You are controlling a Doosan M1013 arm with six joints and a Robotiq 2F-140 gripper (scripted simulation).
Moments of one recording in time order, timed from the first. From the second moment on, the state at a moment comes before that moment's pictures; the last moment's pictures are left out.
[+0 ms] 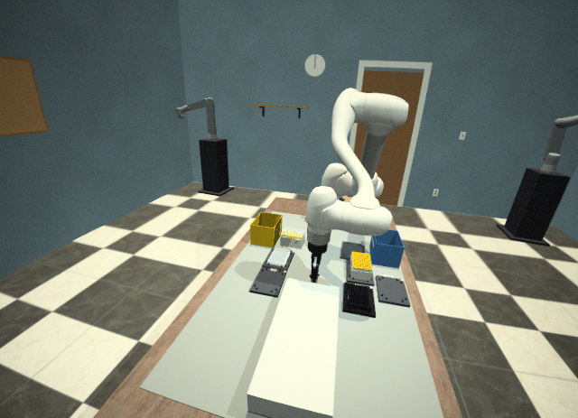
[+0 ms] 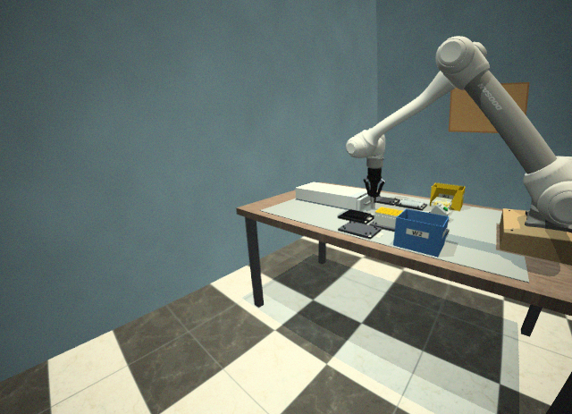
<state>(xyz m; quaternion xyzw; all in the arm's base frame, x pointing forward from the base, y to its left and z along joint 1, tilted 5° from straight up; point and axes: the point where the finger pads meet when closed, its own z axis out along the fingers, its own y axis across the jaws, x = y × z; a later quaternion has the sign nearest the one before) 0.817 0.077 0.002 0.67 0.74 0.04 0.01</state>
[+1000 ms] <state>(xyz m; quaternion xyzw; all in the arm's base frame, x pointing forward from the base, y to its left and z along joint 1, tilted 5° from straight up) 0.797 0.075 0.001 0.67 0.74 0.04 0.01</state>
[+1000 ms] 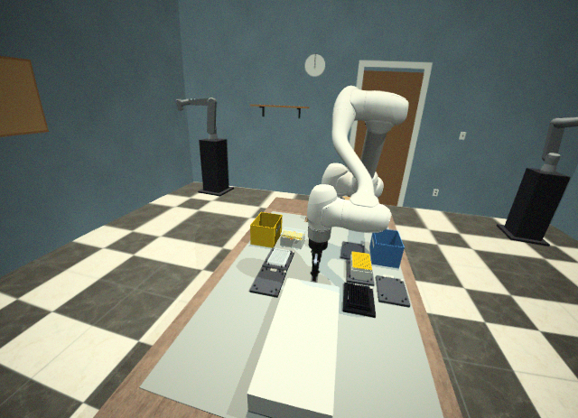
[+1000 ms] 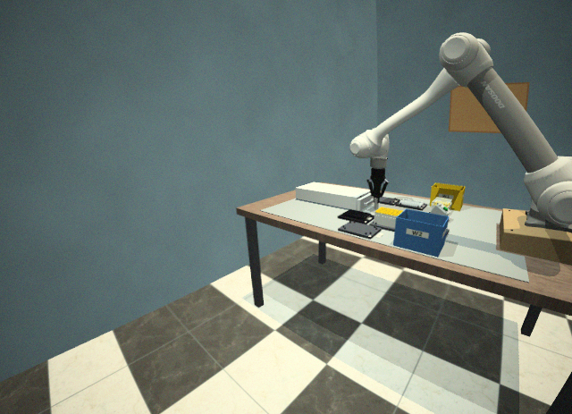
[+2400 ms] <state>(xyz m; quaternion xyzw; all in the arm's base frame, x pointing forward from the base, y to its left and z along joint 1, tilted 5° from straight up) 0.760 0.071 -0.001 0.67 0.74 0.04 0.01</state>
